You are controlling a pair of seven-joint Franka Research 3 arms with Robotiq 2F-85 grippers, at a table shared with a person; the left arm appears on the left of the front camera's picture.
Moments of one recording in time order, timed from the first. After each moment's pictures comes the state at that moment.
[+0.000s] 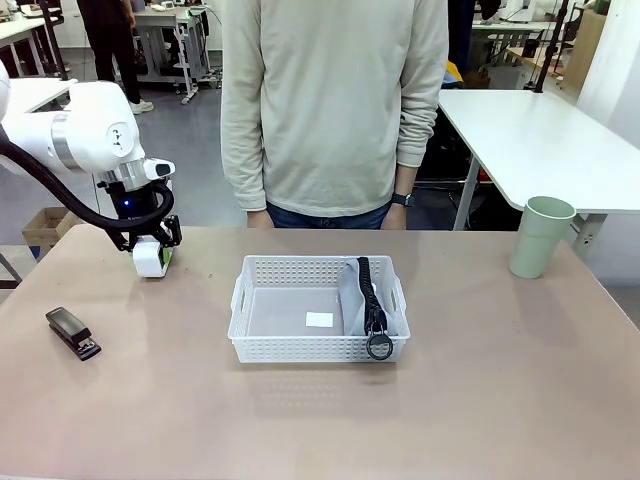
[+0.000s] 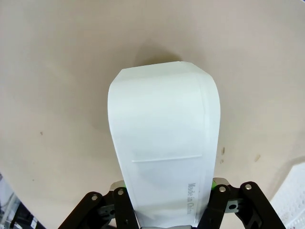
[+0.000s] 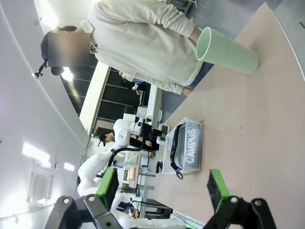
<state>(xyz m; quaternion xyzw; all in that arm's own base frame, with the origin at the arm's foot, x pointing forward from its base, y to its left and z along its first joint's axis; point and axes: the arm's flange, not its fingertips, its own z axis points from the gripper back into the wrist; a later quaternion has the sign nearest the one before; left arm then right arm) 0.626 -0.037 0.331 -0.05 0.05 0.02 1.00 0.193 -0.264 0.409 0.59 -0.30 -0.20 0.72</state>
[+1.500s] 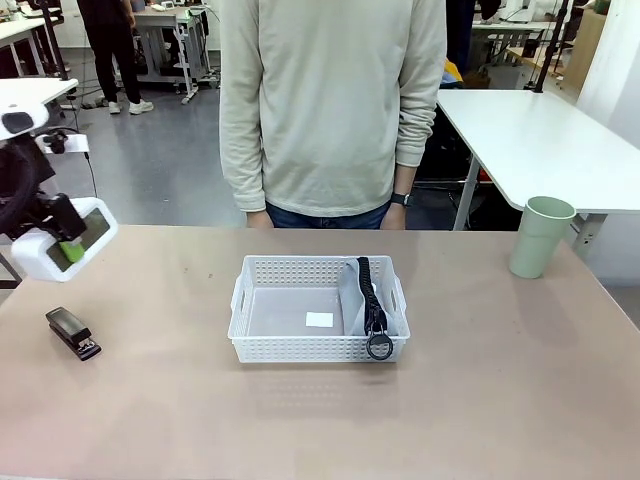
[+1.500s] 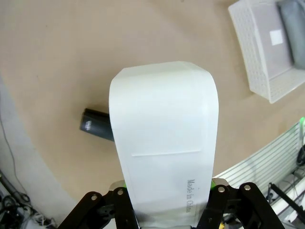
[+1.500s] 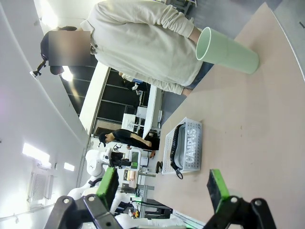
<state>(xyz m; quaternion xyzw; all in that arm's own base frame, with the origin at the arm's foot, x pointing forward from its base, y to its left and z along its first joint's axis) 0.412 0.010 0.479 -0.12 -0.02 -0.16 0.98 0.193 -0.264 0.409 0.59 -0.30 -0.20 0.72</state>
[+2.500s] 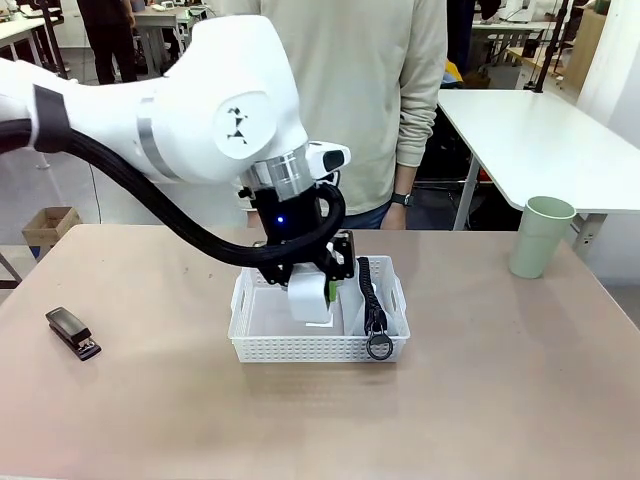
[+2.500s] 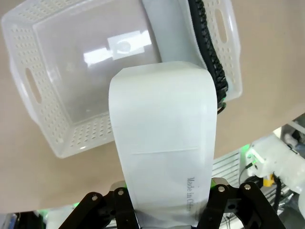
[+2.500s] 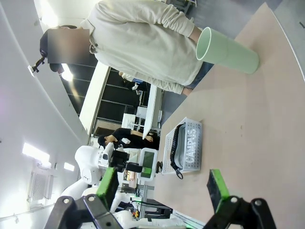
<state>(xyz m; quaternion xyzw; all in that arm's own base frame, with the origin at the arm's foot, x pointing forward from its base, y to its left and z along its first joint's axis) 0.363 -0.355 0.461 -0.13 0.02 -0.10 0.99 0.193 -0.265 0.409 0.59 -0.30 -0.20 0.72</state>
